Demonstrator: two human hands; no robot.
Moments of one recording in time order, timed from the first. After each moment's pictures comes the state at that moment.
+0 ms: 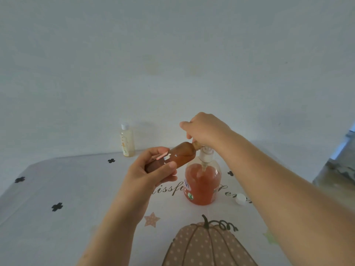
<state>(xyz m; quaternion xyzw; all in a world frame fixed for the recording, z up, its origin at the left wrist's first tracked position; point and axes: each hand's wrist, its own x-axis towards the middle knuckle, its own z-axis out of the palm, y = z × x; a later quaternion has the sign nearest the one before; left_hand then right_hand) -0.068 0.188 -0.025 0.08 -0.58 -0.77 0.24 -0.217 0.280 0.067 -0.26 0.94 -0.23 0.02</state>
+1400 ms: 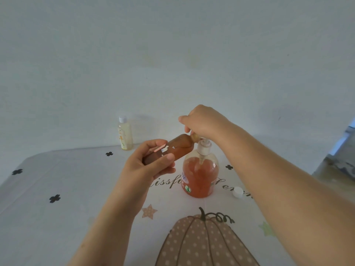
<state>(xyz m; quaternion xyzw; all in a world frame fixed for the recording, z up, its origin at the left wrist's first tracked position) -0.067 0.190 -0.023 0.08 -0.57 -0.79 0.24 -0.220 0.279 0.067 -0.26 0.94 -0.23 0.05</state>
